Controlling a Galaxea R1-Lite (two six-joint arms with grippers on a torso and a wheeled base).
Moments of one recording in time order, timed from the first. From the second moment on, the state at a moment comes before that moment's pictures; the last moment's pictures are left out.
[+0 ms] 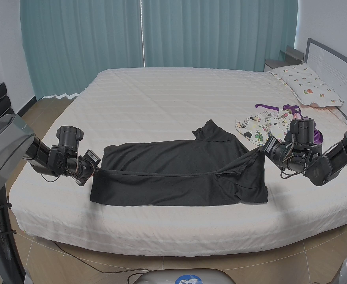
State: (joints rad) left arm -0.05 2.24 -1.22 -0.26 -0.10 -0.94; right arm 0.21 2.04 -0.94 -0.70 0.02 0.73
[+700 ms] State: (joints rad) left arm -0.05 2.46 -1.55 -0.09 -0.10 -0.99; right arm 0.22 2.19 -1.02 -0.71 0.01 0.71
